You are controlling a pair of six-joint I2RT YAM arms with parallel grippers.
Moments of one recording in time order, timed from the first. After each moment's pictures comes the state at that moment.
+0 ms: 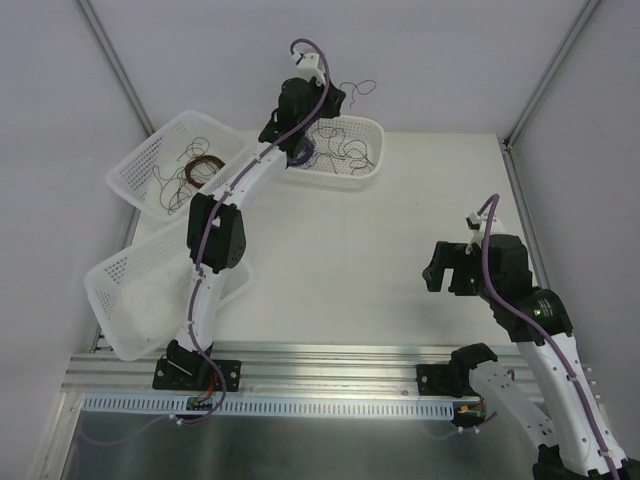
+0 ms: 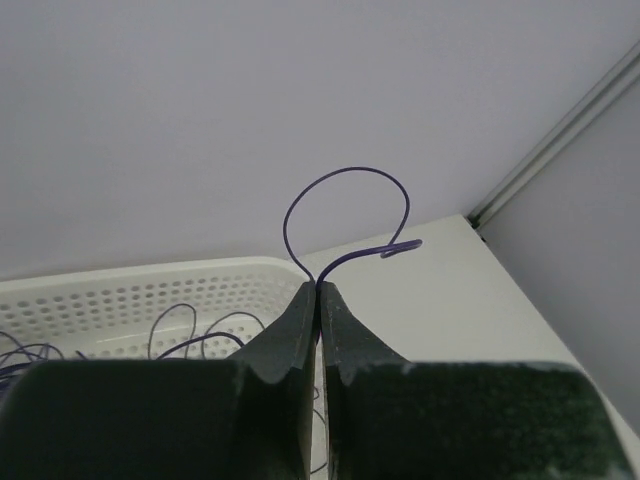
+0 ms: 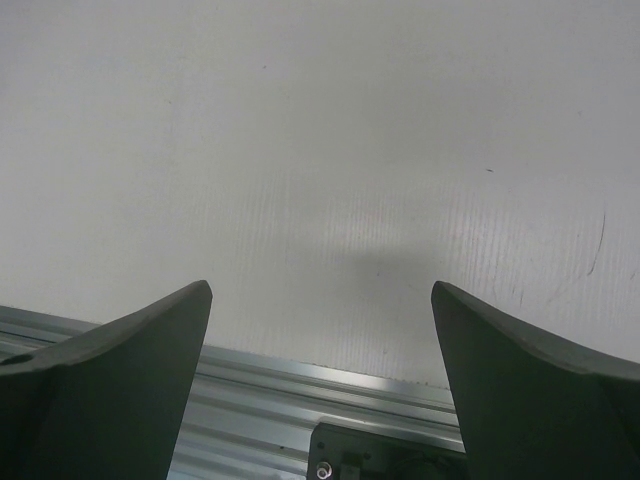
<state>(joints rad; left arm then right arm) -0.45 2.29 2.23 0.09 0.07 -0.34 0.32 0.62 0.88 -0.96 0.02 0.29</state>
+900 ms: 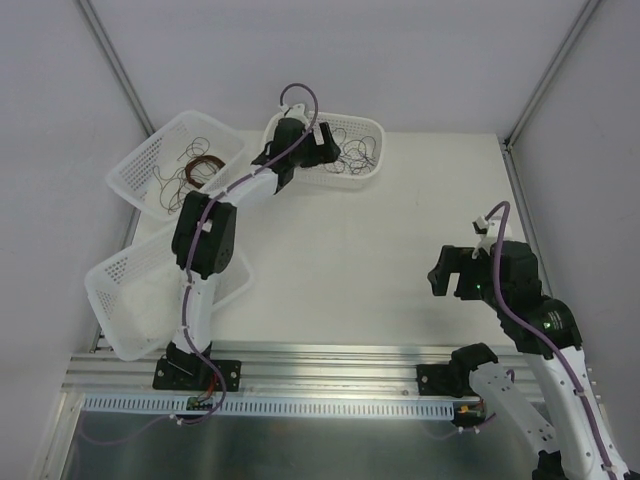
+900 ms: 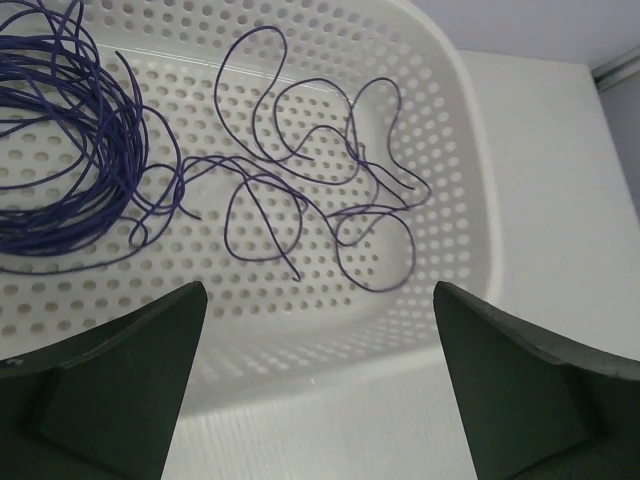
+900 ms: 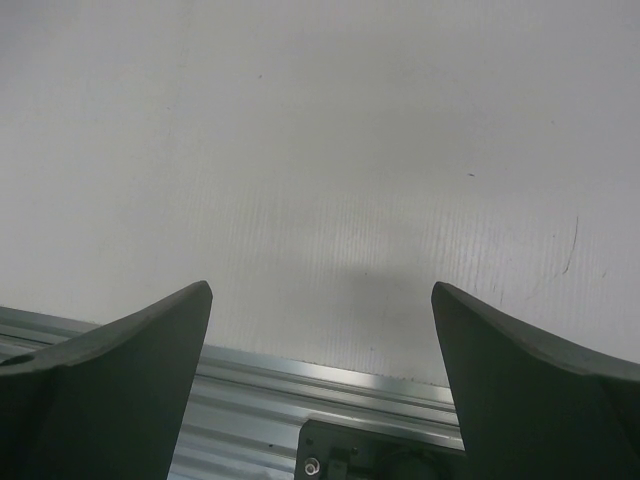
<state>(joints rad) -0.42 2.24 1.78 0.10 0.06 -0.50 0.32 0.58 0.90 -0.99 0.03 0.26</state>
